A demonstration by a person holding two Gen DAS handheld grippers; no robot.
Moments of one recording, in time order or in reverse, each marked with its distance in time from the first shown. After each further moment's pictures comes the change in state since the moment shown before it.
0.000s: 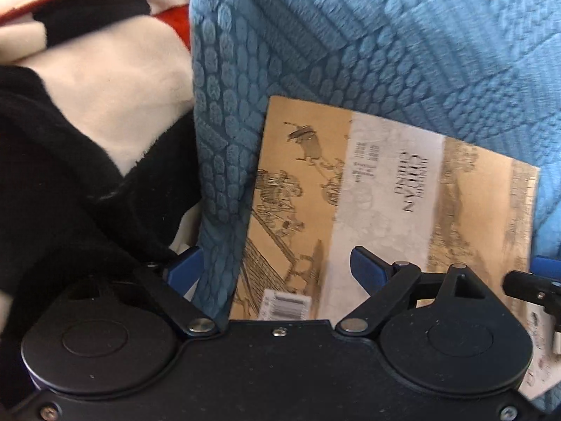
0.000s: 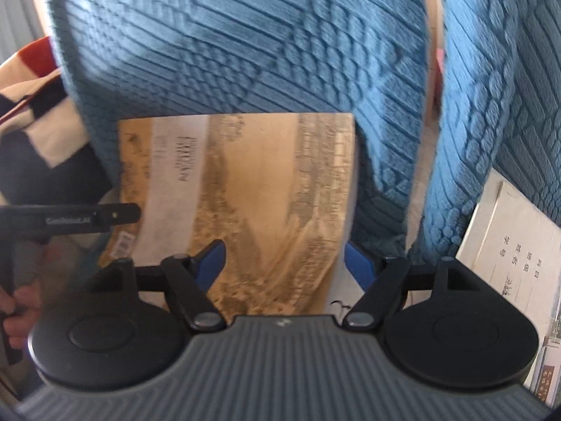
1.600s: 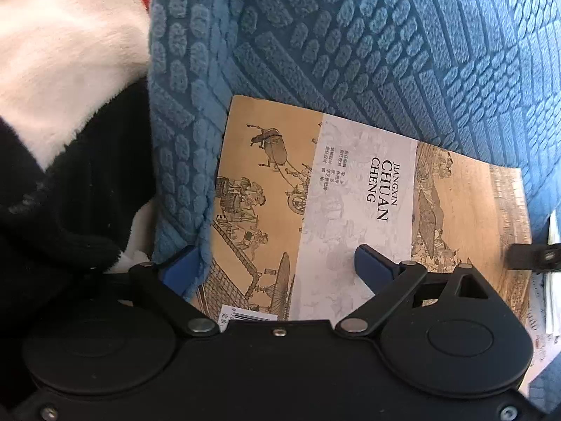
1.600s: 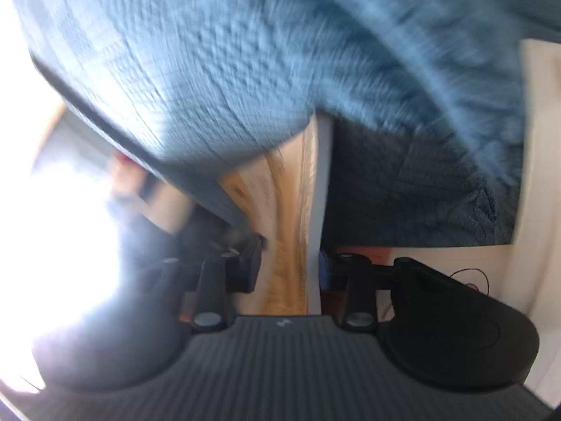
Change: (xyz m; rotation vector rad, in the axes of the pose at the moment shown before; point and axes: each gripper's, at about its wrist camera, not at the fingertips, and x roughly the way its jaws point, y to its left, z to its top) left arm 0.081 0.021 -0.018 0.050 0.038 -0.191; right arm 0.028 -0.108 -0.004 0.335 0.072 0.600
